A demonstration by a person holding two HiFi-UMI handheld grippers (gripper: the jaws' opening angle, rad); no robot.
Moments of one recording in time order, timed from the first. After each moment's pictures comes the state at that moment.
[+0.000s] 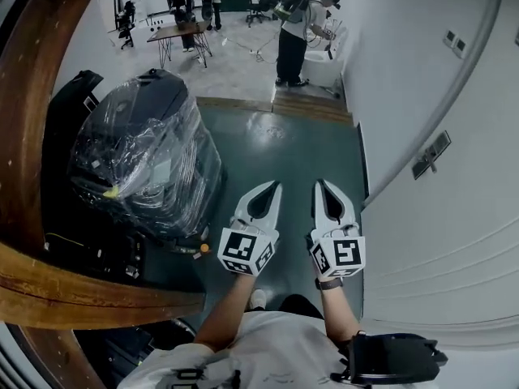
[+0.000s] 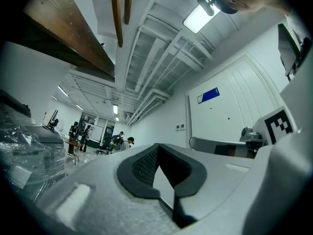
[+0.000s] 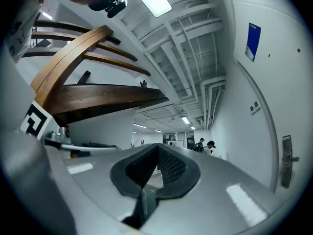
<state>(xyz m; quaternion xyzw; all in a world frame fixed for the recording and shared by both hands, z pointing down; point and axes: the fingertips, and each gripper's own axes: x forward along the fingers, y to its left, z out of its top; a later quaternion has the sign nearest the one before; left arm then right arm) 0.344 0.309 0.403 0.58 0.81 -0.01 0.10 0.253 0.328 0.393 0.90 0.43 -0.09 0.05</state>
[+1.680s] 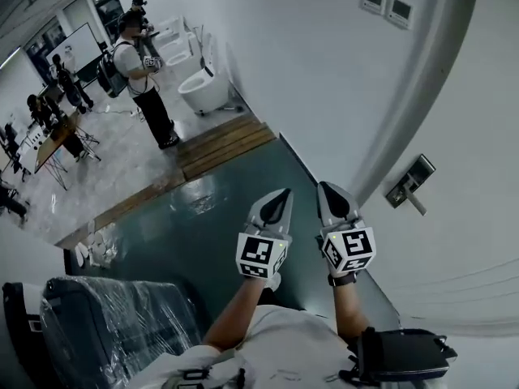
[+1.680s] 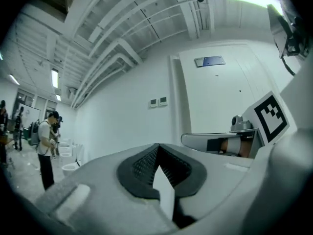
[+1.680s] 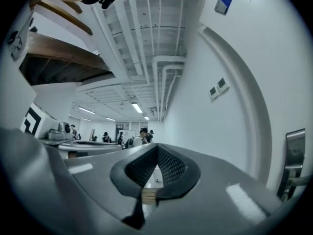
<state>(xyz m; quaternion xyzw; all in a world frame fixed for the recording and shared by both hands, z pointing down) 0.148 0.842 0.451 0.31 0.95 -0.01 0.01 0.074 0.823 0.448 0.76 0.65 -0.04 -0.01</state>
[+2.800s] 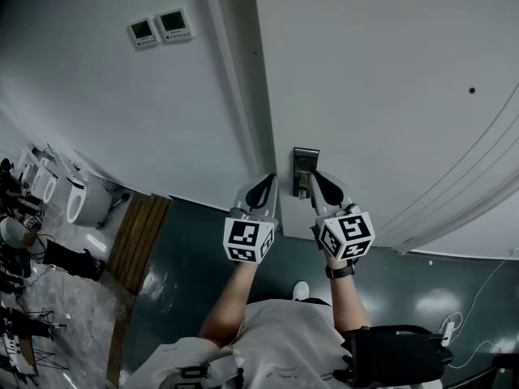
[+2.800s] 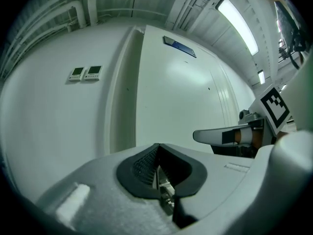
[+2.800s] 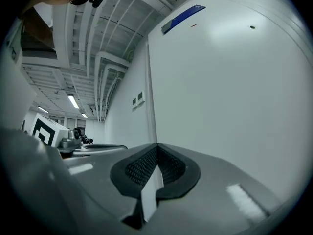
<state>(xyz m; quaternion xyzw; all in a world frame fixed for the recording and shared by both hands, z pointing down) -0.184 0.814 0.456 -0.07 1.00 -0.01 0.00 -0.215 0.726 0.450 0.46 0.88 -0.05 -0.02</state>
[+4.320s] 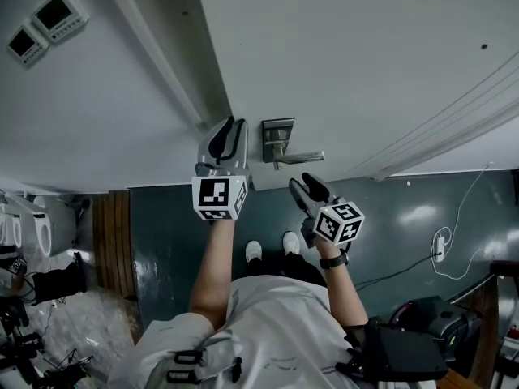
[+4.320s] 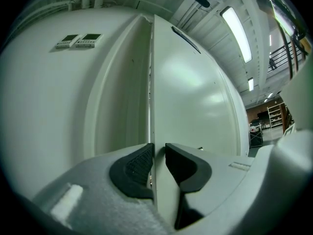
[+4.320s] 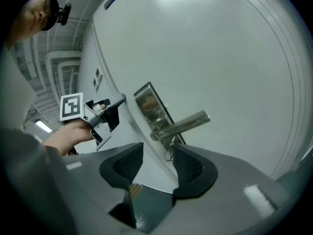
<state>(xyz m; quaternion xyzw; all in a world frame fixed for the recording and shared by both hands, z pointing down) -0.293 0.854 0.482 -0.15 0.99 0.00 0.02 -0.212 0.697 0.633 0.34 0.89 -0.19 -0.25</state>
